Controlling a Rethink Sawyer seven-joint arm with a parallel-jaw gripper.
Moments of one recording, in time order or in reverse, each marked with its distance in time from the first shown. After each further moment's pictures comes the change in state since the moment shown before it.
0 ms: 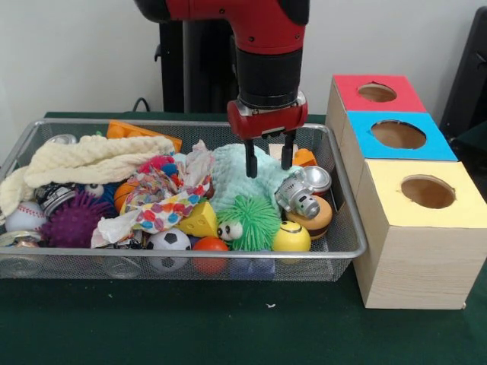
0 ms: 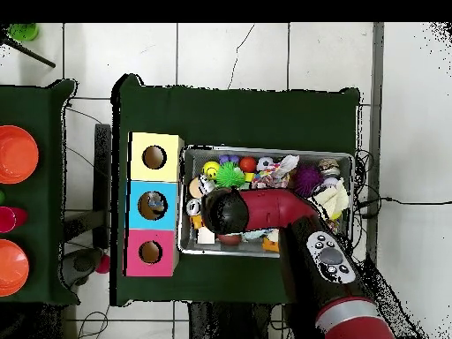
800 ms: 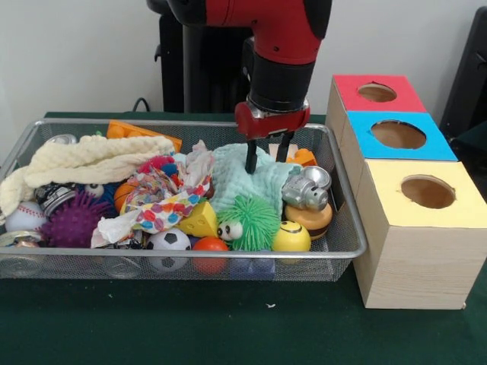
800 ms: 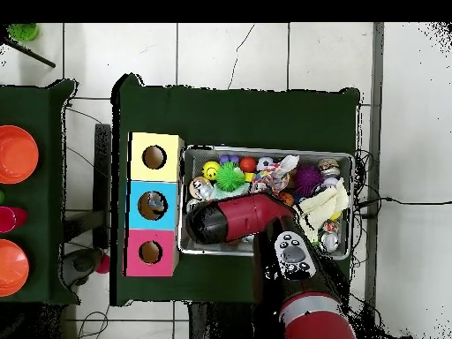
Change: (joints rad) arm 0.139 0.035 -0.126 -0.023 -0.079 0.015 0.000
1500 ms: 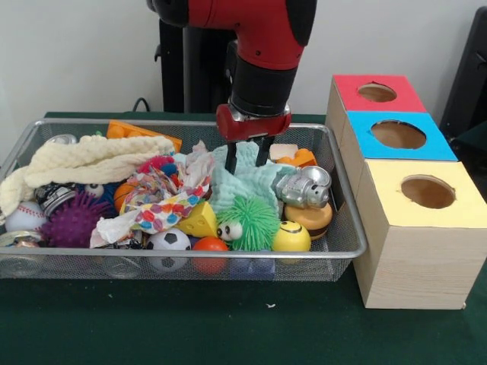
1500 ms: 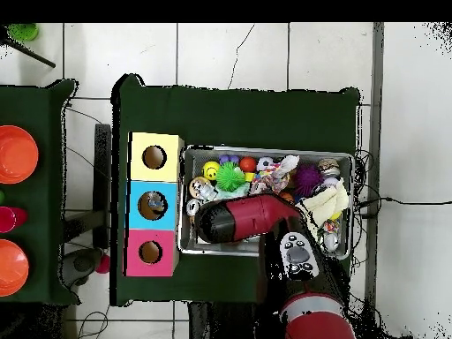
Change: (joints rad) arm 0.014 0.026 -0.063 -0.034 -0.003 -0.006 0.000
